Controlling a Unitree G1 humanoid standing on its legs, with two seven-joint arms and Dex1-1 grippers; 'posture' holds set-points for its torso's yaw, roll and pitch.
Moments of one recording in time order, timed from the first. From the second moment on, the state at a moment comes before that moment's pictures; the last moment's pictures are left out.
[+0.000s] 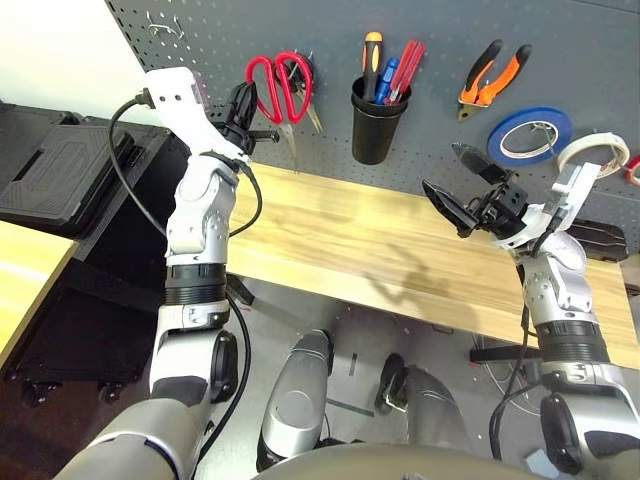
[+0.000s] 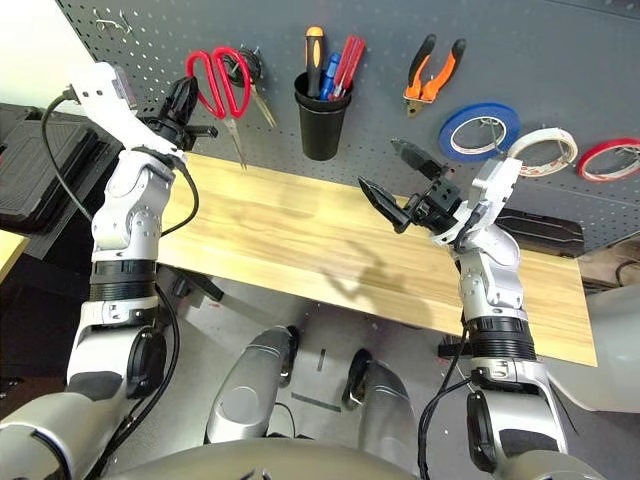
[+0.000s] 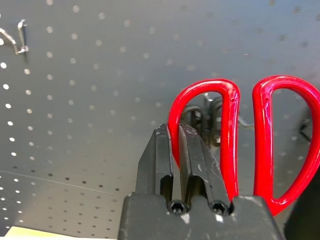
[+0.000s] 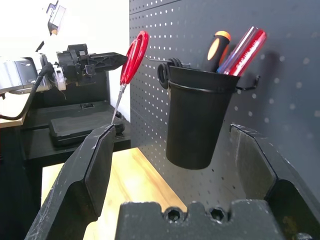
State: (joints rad) left arm -0.73 0.22 0.22 0.27 -0.32 0.16 -0.21; right arm -0.36 -0.32 -0.18 0.27 0.54 -0.27 1.03
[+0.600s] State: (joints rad) left arm -0.88 0.25 0.23 0.64 -0.25 0.01 -0.19; right arm -0.35 -0.32 -0.17 0.25 0.53 -0.27 1.01
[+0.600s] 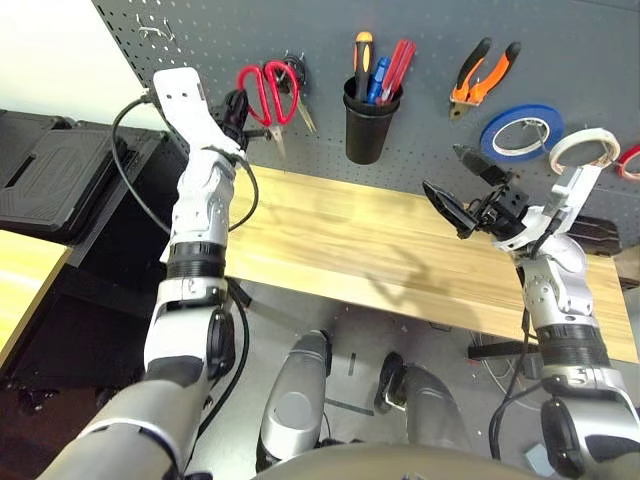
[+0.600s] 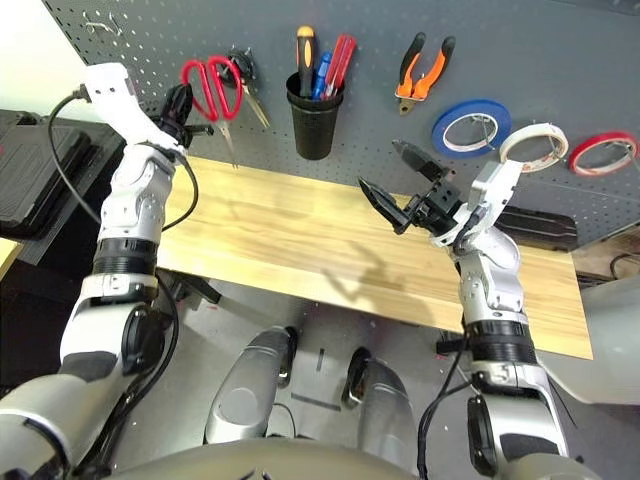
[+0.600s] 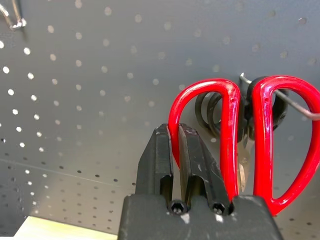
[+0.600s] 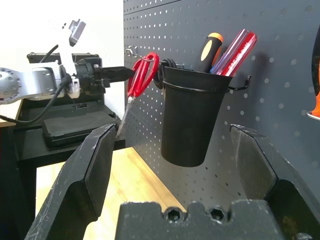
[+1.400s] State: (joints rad) left arm -0.64 0.31 0.16 0.60 -0.19 -0.11 -0.38; right arm -0.32 -0.25 -0.15 0.27 0.40 -0.28 0.79
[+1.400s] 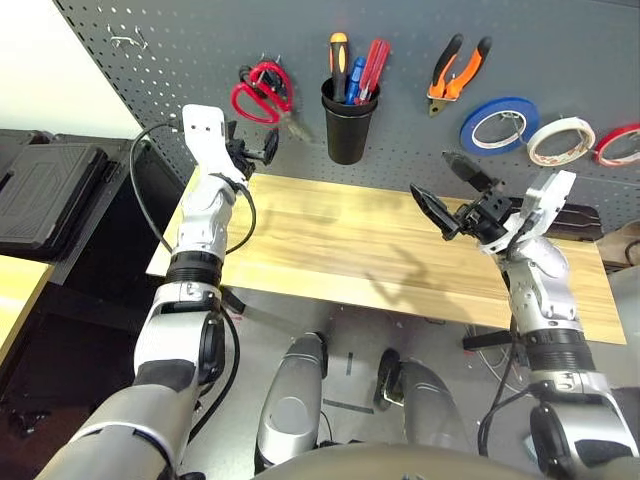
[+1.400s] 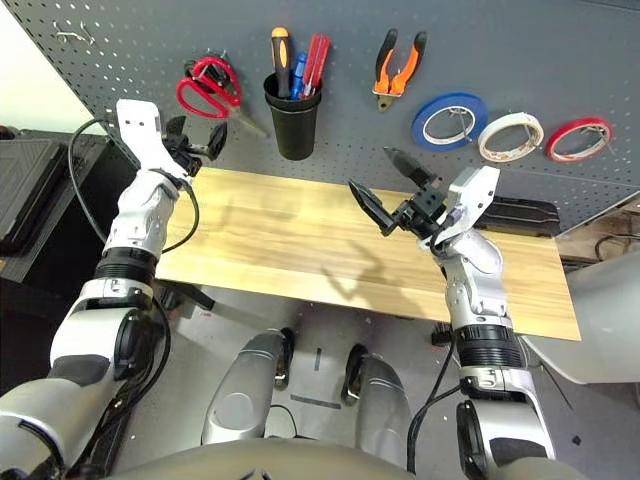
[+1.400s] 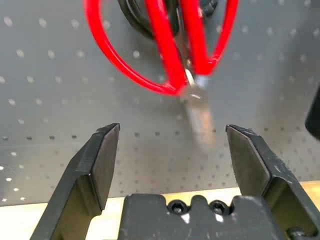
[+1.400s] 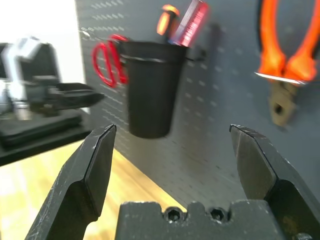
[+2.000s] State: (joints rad) left arm -0.42 0.31 0.22 0.53 -0.15 -0.27 -0.21; right arm -0.30 -0.23 -0.26 0.48 0.21 -0.37 0.26
